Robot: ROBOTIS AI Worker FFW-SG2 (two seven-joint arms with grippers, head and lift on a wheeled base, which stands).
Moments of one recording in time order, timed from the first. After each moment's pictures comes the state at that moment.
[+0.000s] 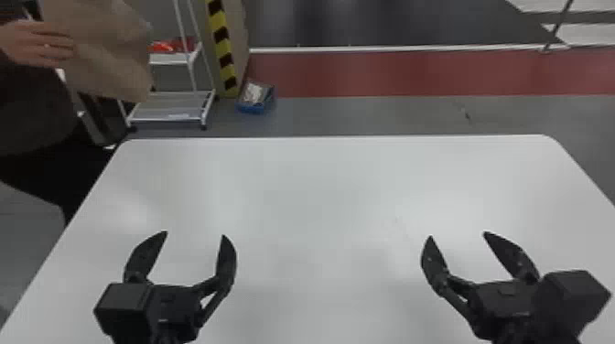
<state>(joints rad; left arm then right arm) 0.64 0.00 -0.01 -2.14 -0.11 0.01 0.05 0.55 0.00 -0.01 -2.07 -0.01 0.09 0.15</state>
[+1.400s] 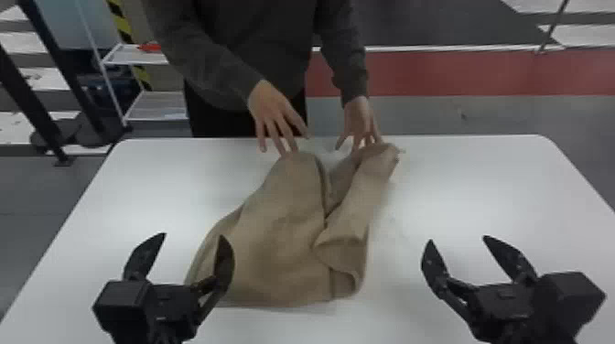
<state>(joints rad) 0.61 0.00 -0.01 -2.10 -0.09 0.01 0.05 0.54 0.00 -0.02 -2.06 -0.01 0.10 0.15</state>
